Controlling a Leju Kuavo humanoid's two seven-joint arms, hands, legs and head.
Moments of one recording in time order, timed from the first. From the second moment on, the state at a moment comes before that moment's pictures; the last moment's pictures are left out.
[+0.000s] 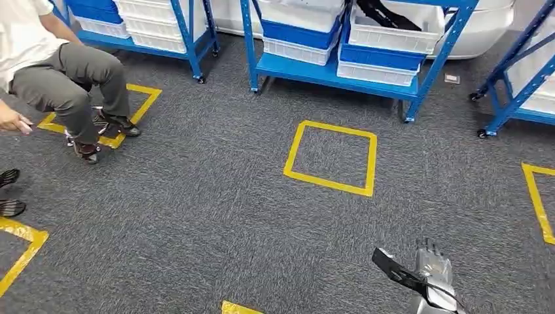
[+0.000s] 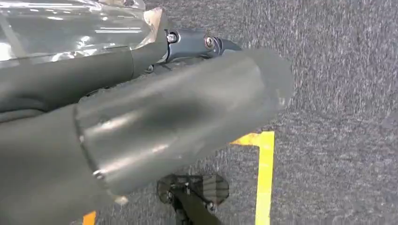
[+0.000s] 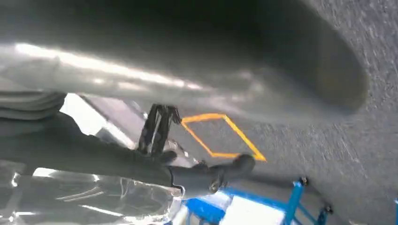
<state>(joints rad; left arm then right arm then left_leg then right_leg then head) -0.09 -0.13 0.64 -0.20 -0.71 0.22 -0.49 -0.43 -0.21 0.08 -0.27 1.28 -0.43 0.11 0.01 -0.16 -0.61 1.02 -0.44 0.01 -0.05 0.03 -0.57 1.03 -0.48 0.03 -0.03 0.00</state>
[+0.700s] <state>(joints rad) -0.13 -0.13 0.65 -0.21 -0.74 0.22 -0.49 -0.28 -0.17 -0.04 -0.24 1.24 -0.34 0.14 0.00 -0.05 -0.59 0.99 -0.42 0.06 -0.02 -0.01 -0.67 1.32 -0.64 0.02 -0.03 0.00</state>
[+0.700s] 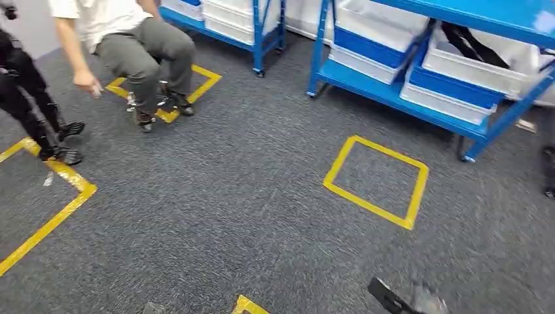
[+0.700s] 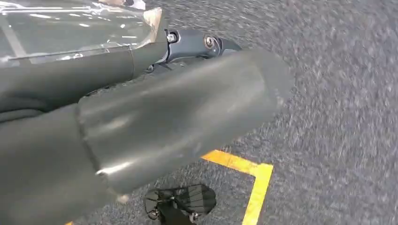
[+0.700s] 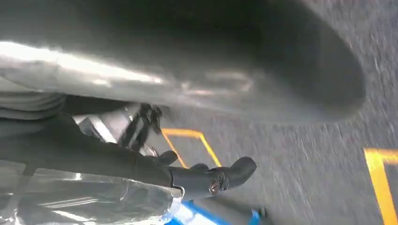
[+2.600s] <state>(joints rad) -0.11 -0.16 0.63 -0.21 -0.84 0.20 -0.42 -0.17 -0.06 -0.16 -0.22 1.22 -0.28 0.17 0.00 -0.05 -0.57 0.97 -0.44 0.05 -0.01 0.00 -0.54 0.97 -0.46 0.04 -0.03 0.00</state>
